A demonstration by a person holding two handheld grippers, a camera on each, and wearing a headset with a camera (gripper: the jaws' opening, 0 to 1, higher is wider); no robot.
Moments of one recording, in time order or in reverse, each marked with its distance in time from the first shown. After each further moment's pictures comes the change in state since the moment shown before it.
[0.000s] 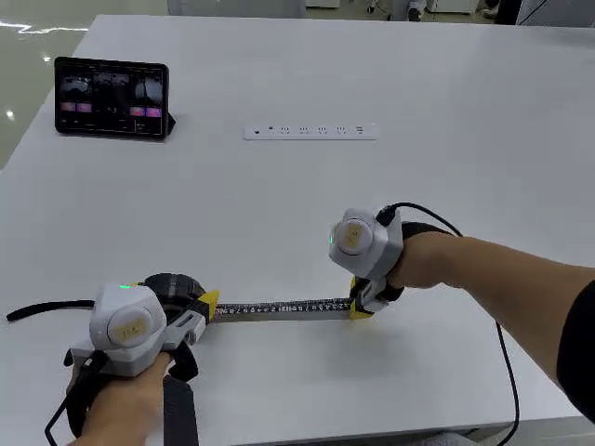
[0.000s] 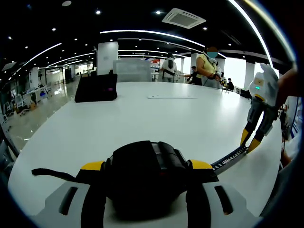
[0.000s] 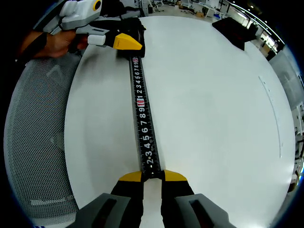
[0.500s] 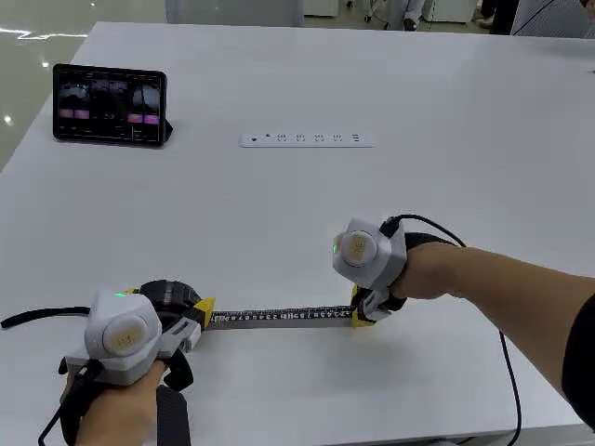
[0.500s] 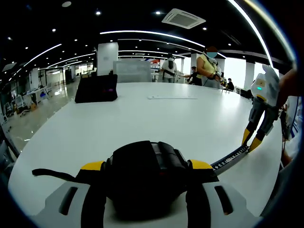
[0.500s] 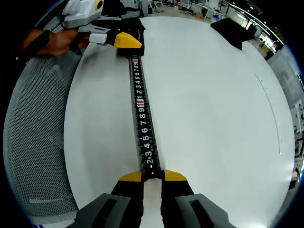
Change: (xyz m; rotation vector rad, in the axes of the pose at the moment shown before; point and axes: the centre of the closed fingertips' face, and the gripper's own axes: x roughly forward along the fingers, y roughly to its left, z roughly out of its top) left arm 0.000 0.000 -0.001 0.003 -0.005 0.003; right arm -0.002 -0.004 -0.008 0.027 -0.021 -0.009
